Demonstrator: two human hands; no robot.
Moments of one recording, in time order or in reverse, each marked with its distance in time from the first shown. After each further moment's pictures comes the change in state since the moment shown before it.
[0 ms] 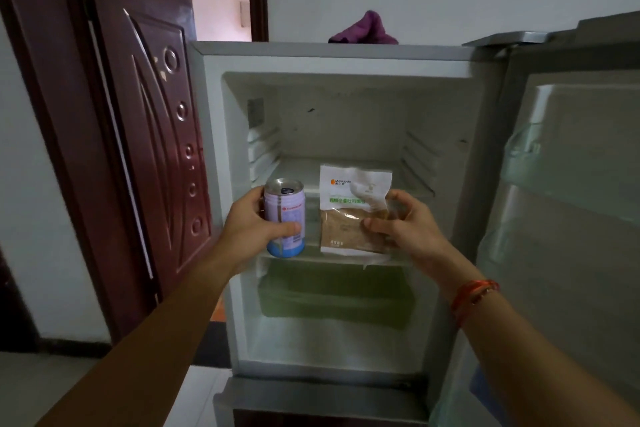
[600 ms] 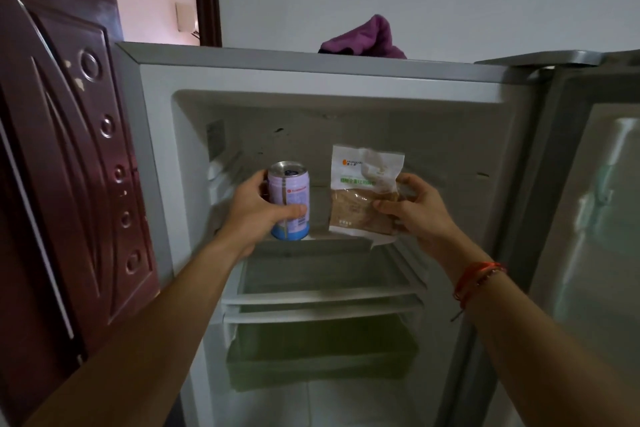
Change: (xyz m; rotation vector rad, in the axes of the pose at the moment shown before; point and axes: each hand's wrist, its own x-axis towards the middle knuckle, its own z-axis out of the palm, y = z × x) left_hand 0.173 -0.011 0.015 -0.056 -0.147 0.064; right_hand 0.128 -0.025 -0.001 -0.087 0.263 -0.079
